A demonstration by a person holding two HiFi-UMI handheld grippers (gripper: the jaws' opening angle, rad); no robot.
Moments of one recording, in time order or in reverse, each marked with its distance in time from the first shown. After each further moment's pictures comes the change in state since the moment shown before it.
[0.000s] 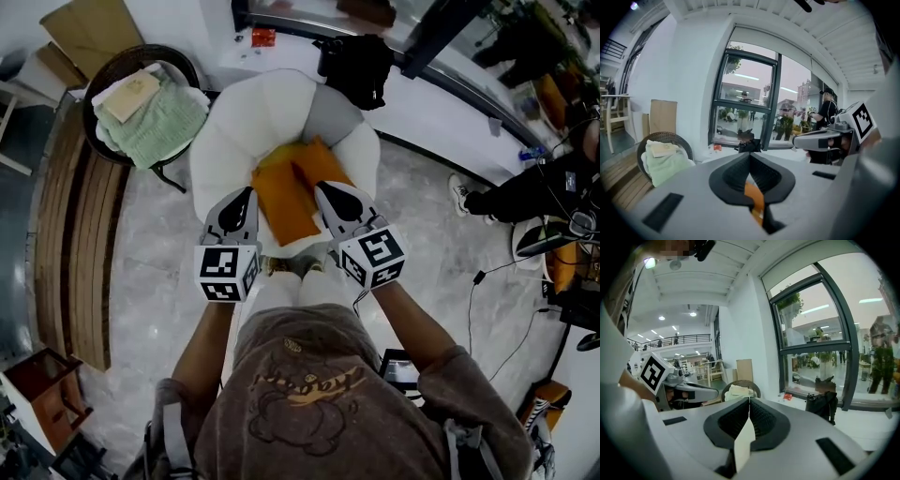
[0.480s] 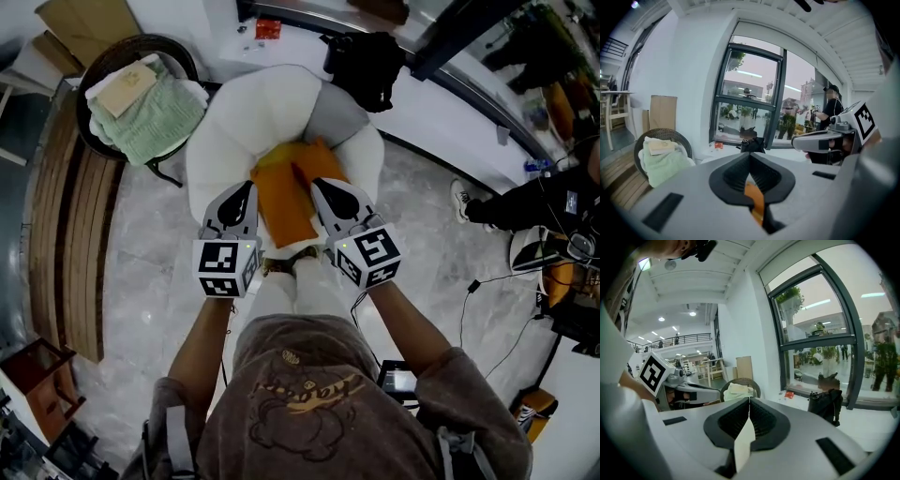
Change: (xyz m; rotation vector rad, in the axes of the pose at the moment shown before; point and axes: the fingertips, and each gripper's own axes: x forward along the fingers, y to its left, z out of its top) left arm 0.054 0.018 -0.001 -0.020 0.027 0.016; right arm 0.046 -0.033 -0.006 0.015 0.027 0.027
